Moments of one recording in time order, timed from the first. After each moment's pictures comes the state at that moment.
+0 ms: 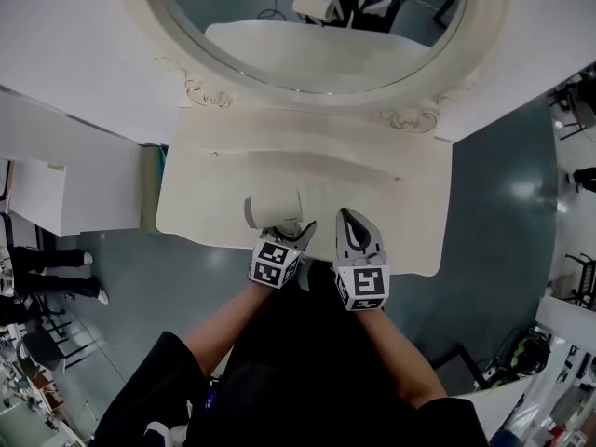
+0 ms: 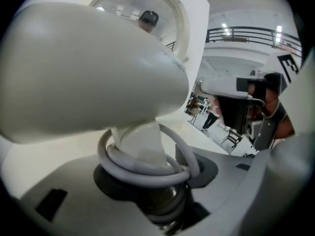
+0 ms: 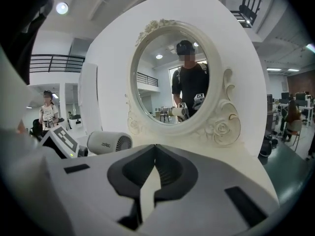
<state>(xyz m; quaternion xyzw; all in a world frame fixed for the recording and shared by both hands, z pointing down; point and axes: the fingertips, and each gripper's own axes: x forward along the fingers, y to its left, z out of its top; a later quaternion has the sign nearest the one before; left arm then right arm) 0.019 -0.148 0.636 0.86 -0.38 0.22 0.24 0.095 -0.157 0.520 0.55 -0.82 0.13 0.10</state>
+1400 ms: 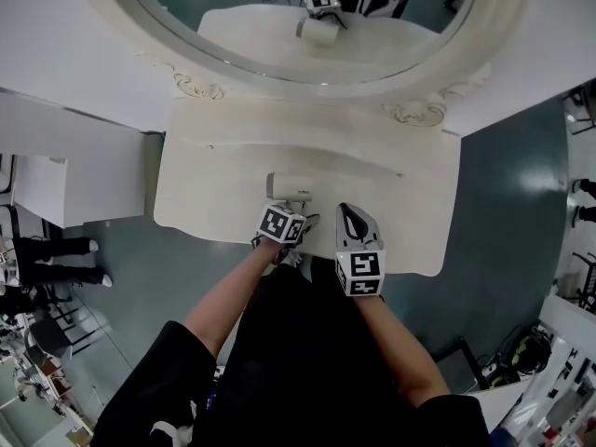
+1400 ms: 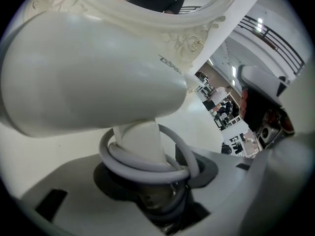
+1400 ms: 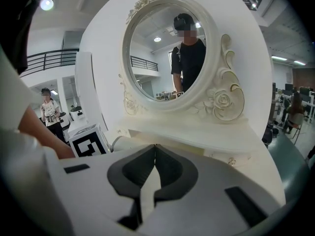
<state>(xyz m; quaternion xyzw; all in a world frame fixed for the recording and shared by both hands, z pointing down) 0.040 -0.150 0.751 0.79 -0.26 0.36 0.42 0.109 -0.168 0.598 0.52 -0.82 0.20 0.16</state>
